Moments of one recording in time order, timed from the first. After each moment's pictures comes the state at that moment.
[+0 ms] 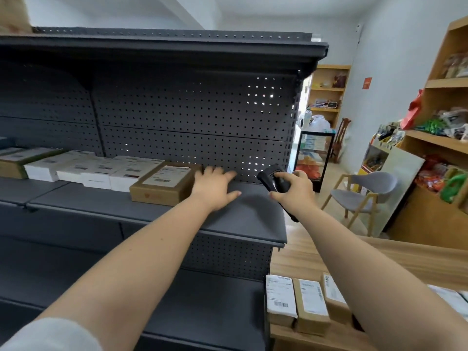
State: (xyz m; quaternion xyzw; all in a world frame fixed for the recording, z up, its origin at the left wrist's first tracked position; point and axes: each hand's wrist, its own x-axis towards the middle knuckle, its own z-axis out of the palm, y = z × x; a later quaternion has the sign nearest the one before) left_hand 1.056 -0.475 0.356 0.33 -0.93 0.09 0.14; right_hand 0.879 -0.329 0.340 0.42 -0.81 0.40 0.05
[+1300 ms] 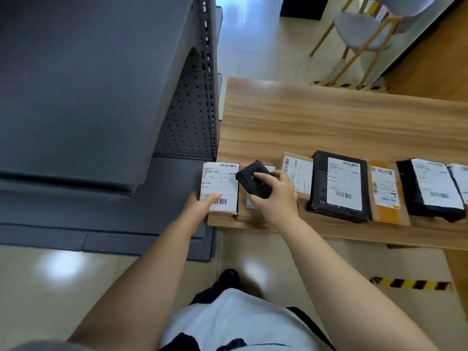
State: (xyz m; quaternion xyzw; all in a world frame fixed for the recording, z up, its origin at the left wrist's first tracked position) left_hand 0.898 -0.363 -0.024 0.57 -0.53 -0.63 0.03; right_hand 0.753 -0.230 0.019 0.29 -0.88 0.29 -0.21
